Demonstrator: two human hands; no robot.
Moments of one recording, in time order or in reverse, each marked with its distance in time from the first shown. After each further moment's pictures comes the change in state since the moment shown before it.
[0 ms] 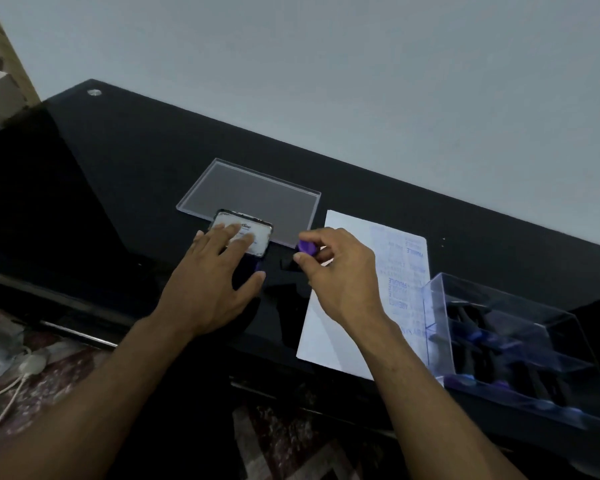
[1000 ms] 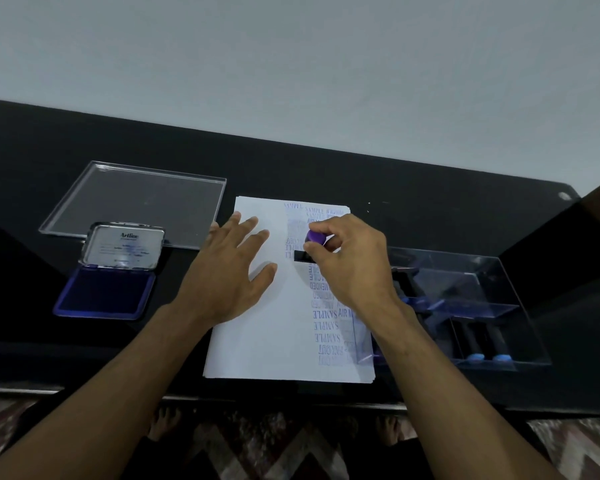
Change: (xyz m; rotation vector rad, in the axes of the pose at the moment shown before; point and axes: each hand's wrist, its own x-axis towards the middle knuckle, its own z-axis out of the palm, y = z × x) left_hand 0.076 0.111 0.089 -0.027 -0.135 0.219; right_hand 0.007 0.100 -0.098 -0.147 0.155 0.112
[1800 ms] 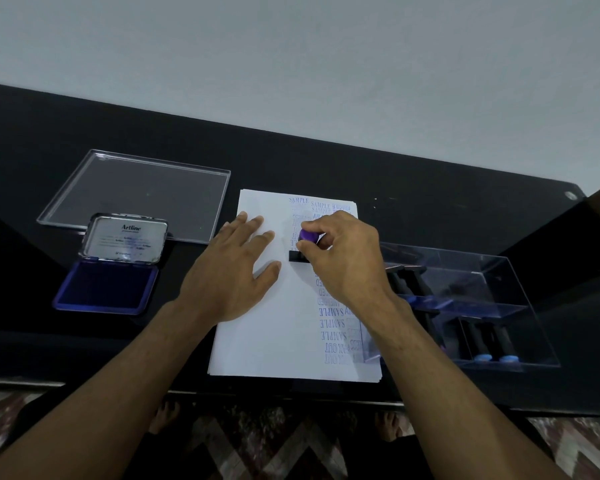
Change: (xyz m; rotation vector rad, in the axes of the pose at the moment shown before) left_hand -0.001 -0.009 0.009 0.000 -0.043 0.012; right_hand 0.004 -0.006 0.016 -0.077 -0.057 -0.060
